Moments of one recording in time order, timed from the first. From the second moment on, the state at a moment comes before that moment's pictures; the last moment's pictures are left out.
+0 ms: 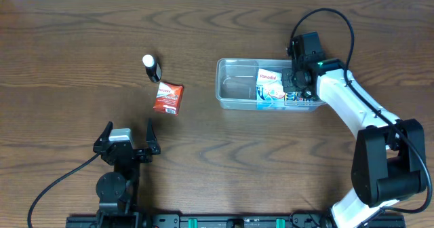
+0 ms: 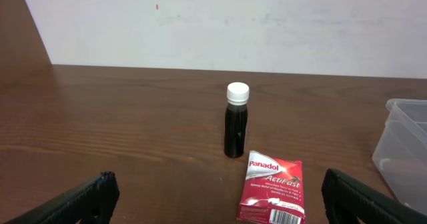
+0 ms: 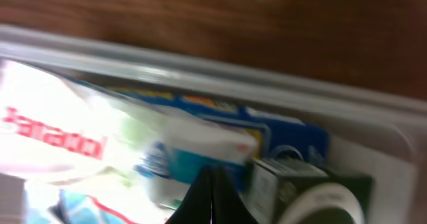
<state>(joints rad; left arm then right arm) -0.03 0.01 0.03 -0.12 -0.08 -0.04 0.22 1.81 1.22 -0.56 0.06 0.12</state>
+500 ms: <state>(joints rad) -0.03 0.01 0.03 -0.12 -0.08 -0.04 0.22 1.81 1.22 -0.45 -0.12 0.06</state>
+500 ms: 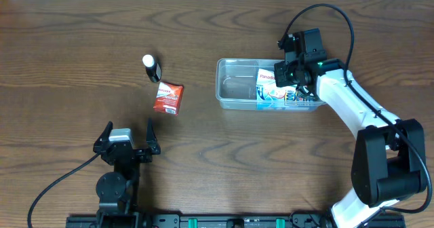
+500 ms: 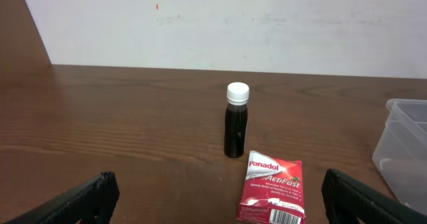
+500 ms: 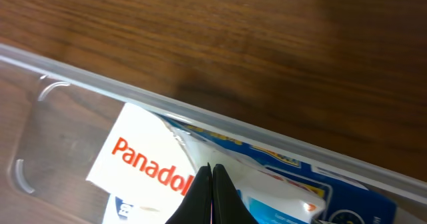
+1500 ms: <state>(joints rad) -0.03 0.01 0.03 -0.12 -0.08 -0.04 0.22 1.64 1.22 -0.65 -0.01 0.00</state>
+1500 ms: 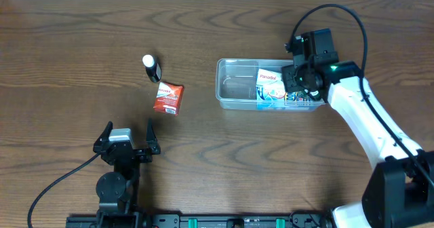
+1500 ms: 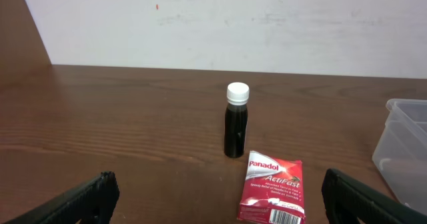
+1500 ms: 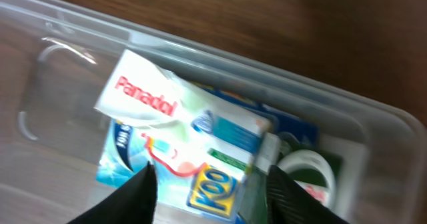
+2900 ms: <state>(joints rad) -0.03 0.01 0.03 -0.12 -0.08 -0.04 0.21 1.79 1.22 -0.42 -0.08 -0.05</state>
